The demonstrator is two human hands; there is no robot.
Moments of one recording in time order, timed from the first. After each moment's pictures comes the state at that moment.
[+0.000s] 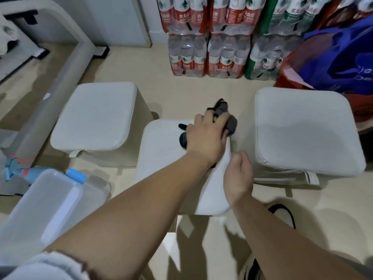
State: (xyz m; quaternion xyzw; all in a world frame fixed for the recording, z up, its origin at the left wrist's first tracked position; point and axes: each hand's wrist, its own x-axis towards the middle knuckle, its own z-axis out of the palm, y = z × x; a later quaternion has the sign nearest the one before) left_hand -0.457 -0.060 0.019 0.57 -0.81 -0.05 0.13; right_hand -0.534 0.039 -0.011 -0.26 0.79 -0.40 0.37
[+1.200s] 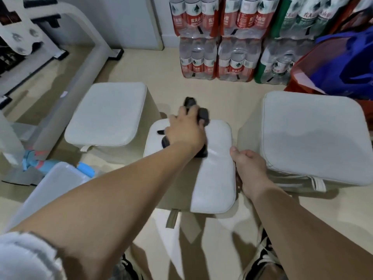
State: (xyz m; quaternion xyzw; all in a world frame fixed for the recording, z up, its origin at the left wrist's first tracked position) left_hand -0.415 -0.080 0.031 0.72 -0.68 -0.07 0.11; right_hand -0.566 0.012 -0.006 -0.17 0.71 -0.44 0.53
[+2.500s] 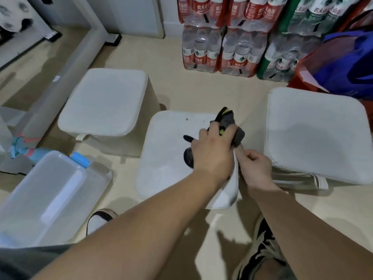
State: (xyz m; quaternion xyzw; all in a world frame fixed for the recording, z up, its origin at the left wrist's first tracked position) left_hand -0.451 -0.004 0.020 0.62 -0.77 -0.10 0.13; right_hand -0.571 0.021 -0.028 -0.25 0.72 -0.44 0.47
